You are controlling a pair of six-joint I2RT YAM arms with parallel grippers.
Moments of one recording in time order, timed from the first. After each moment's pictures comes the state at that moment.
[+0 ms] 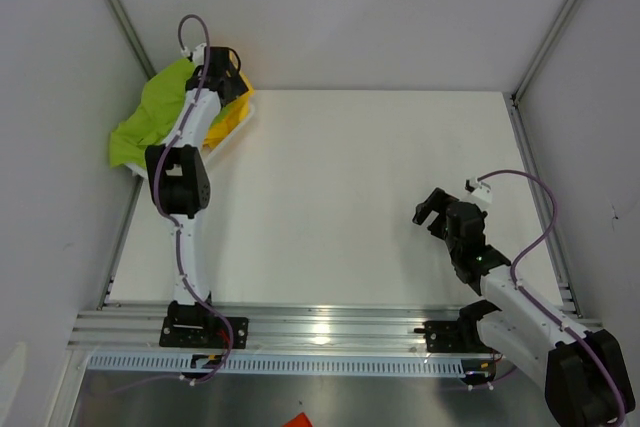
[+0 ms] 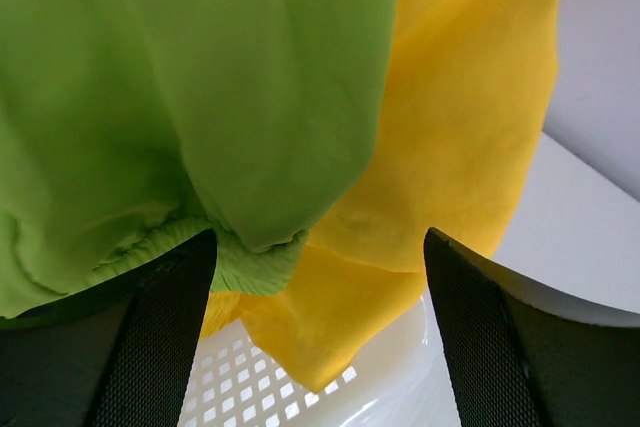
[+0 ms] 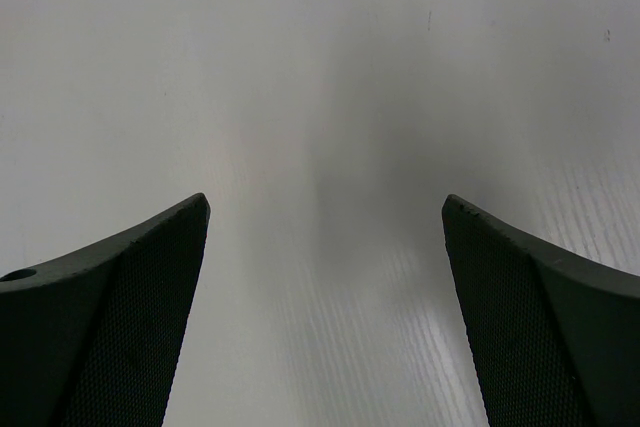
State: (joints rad) left arm -0.05 2.28 2.14 -0.55 -0.33 -0.54; right arm 0.35 0.86 0.32 0.05 0.32 0.64
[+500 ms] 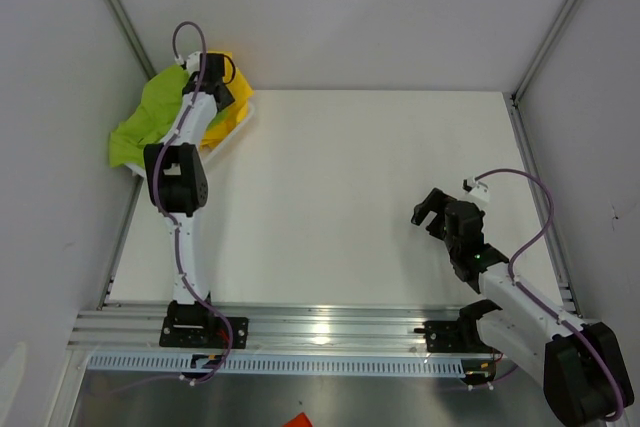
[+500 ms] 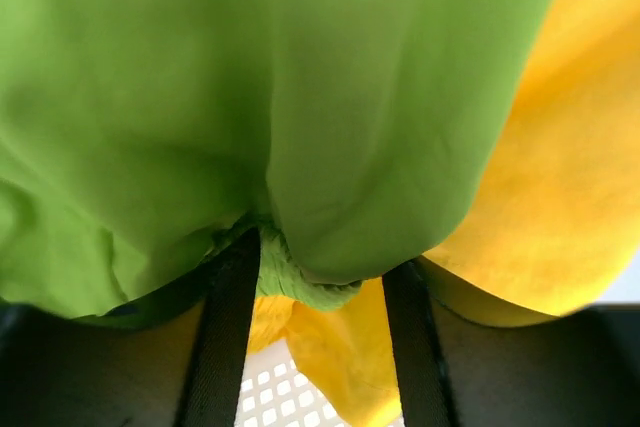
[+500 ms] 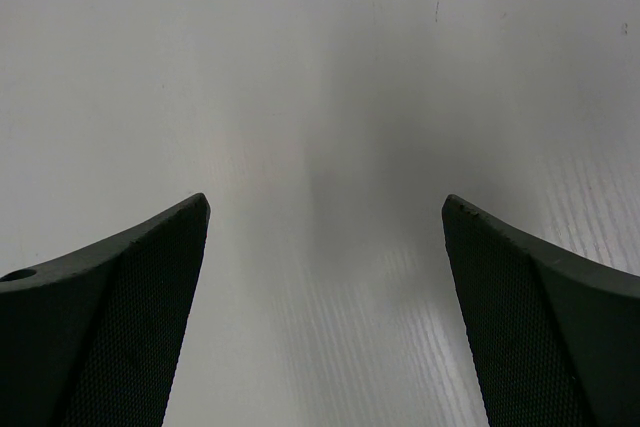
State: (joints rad) left arm -0.02 2.34 2.16 -0.57 -0.38 -0.55; right arm 0.35 0.90 0.32 0.06 0.30 0.64
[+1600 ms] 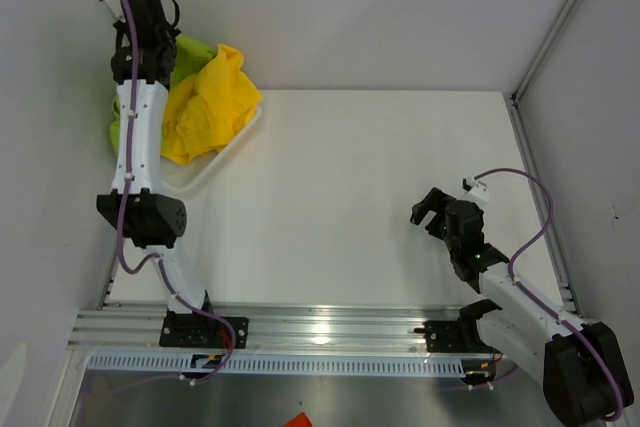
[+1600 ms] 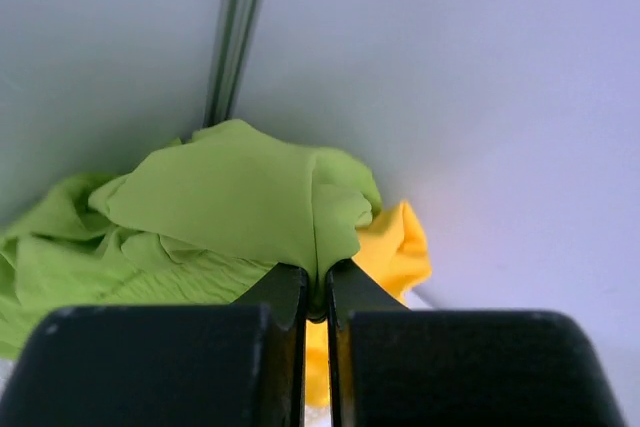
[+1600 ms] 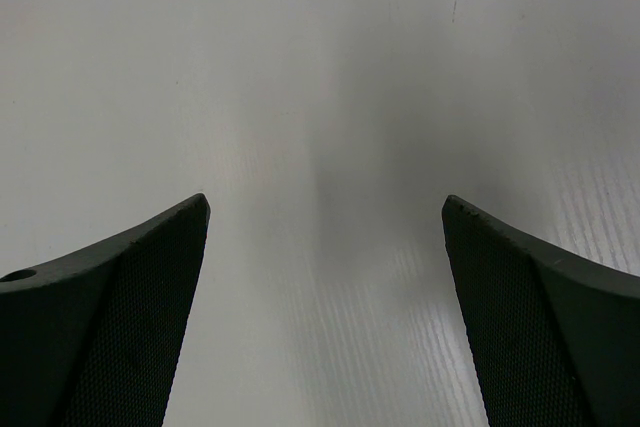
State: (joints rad) left arm 0.02 1.95 2.32 -0.67 -0.47 -0.49; right arm 0.34 0.91 0.32 0.08 0.27 0.64
